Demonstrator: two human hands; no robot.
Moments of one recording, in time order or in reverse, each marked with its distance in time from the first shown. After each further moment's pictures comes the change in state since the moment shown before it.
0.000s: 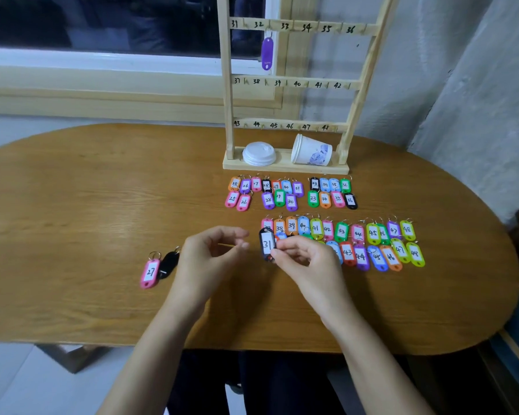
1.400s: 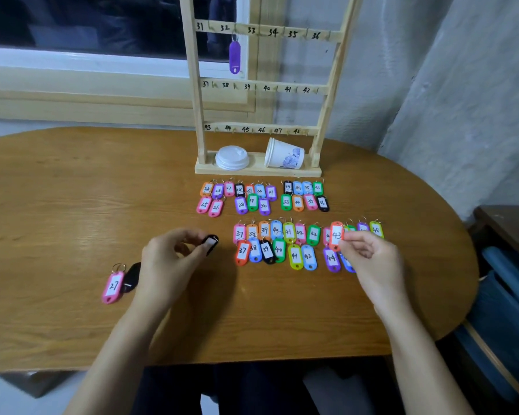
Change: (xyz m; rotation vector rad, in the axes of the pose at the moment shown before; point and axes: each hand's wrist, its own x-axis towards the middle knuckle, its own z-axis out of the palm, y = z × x) left_hand 0.022 -0.010 -0.002 0.362 0.106 0.158; right_hand 0.022 0.063 -0.099 -0.079 0.375 0.125
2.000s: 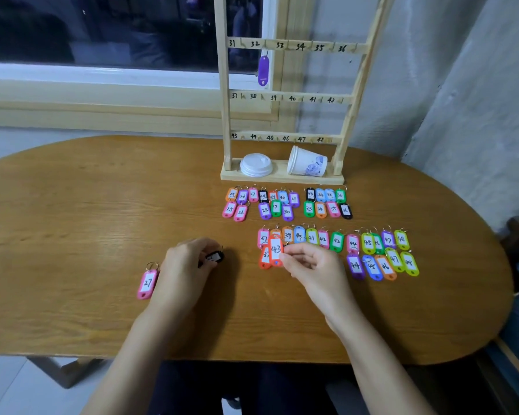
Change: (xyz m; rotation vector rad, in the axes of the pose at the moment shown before) left_hand 0.001 -0.025 -0.015 0.339 -0.066 0.072; right_hand -0.049 -0.054 0.071 0.156 -0.395 -0.057
